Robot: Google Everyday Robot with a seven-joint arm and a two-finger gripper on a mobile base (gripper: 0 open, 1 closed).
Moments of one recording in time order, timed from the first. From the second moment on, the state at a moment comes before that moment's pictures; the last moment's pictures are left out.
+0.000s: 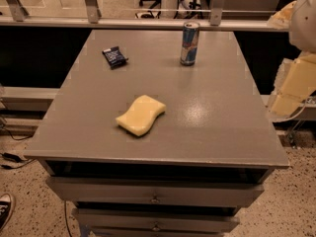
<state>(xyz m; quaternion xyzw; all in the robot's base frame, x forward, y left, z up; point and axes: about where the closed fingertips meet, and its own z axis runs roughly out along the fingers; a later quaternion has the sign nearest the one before) 0.434 -0.205 1.014 -0.60 0.77 -0.07 0.21</state>
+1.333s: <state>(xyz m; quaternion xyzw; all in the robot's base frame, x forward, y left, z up) 0.550 -0.222 0.980 -0.53 0.79 0.00 0.30</state>
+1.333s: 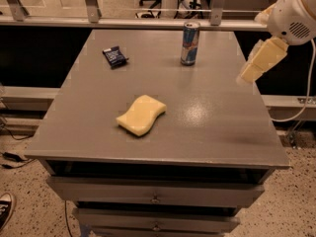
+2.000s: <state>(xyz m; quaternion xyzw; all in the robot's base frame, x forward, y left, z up) 0.636 -0.193 0.956 -0.47 0.79 0.07 0.38</state>
